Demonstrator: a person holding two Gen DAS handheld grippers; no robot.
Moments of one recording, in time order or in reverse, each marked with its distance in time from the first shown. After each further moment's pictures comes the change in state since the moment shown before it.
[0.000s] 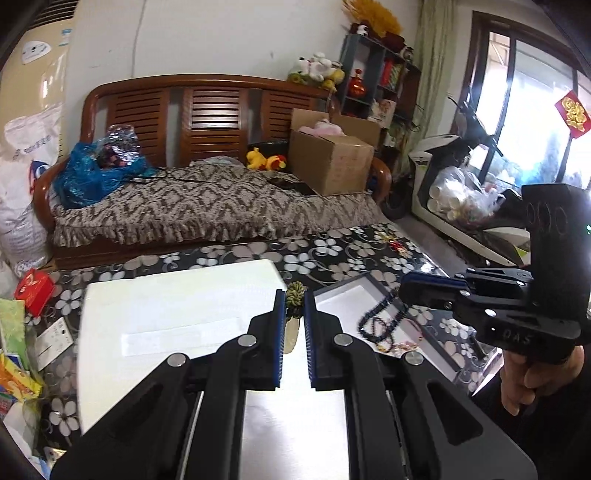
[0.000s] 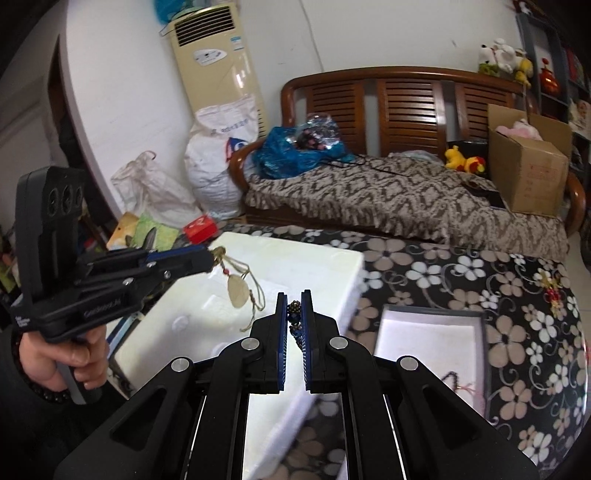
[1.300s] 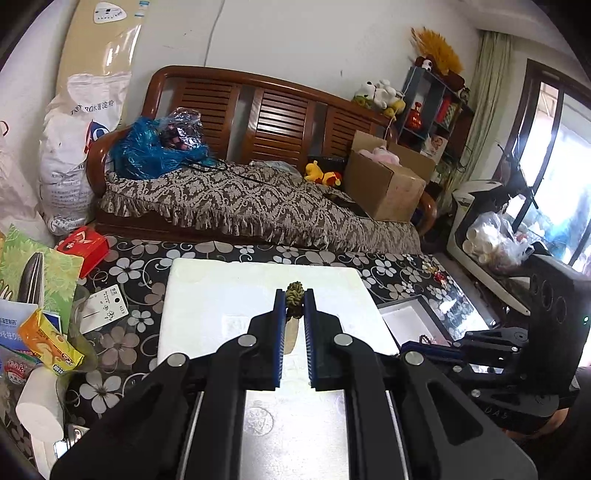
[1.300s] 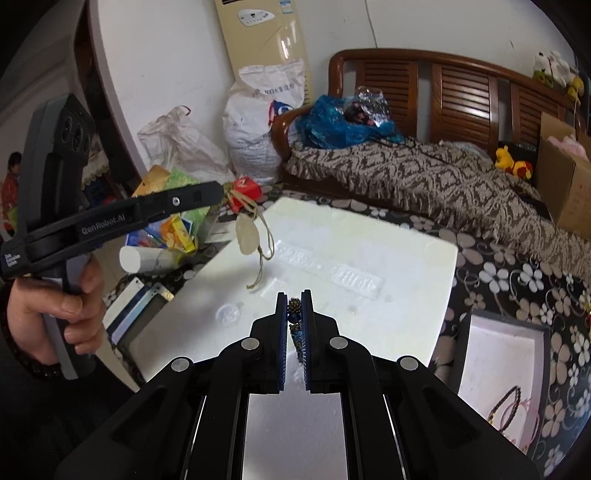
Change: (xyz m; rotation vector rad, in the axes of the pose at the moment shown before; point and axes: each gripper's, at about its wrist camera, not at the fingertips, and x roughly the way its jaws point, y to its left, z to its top) left arm -0.047 0.114 -0.022 -0.188 -0.056 0.120; right arm 0.087 0.100 -0.012 -0.126 0.138 0.093
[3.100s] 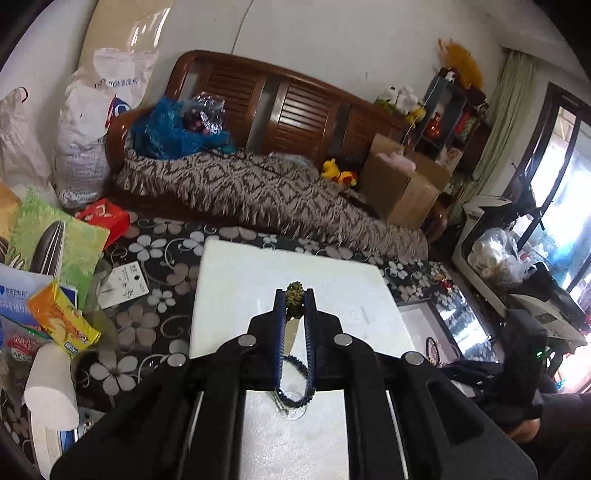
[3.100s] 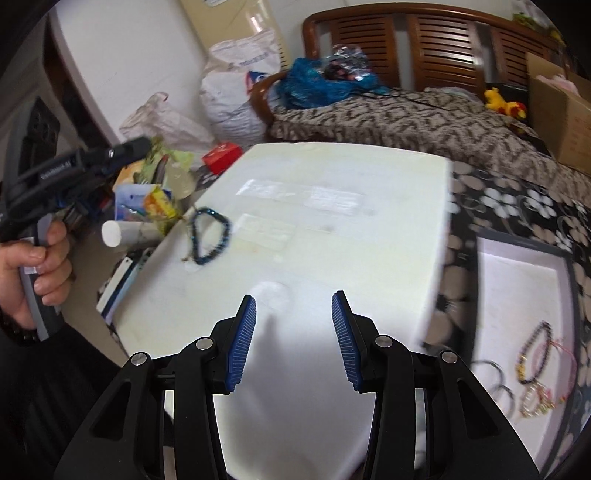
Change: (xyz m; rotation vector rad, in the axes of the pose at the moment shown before) left arm -0.011 0.042 -0.008 -0.106 0.008 0.012; right arm 0.038 -0.017 -0.040 0.106 0.114 0.049
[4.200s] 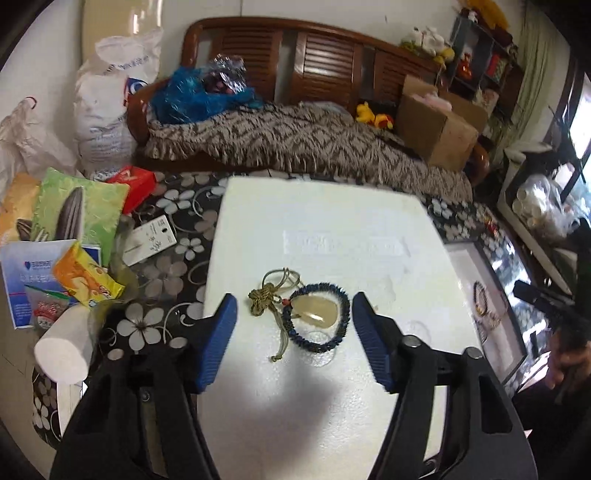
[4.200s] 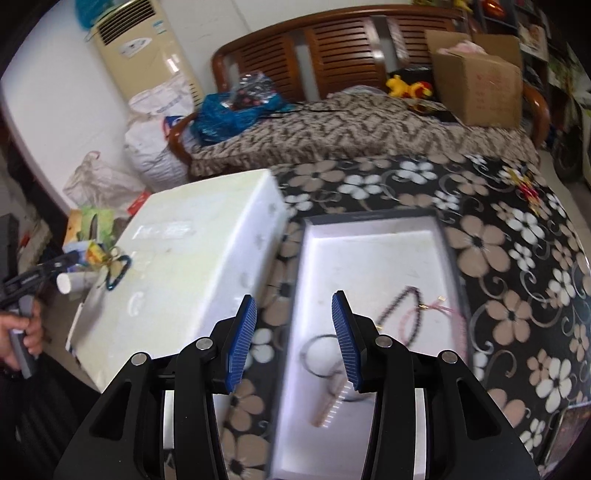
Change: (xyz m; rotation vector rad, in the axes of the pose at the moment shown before) left arm 0.034 -0.018 -0.034 0.086 0.225 0.216; right arm -0.092 -0.133 -0.042 0.205 -0.113 -0.172
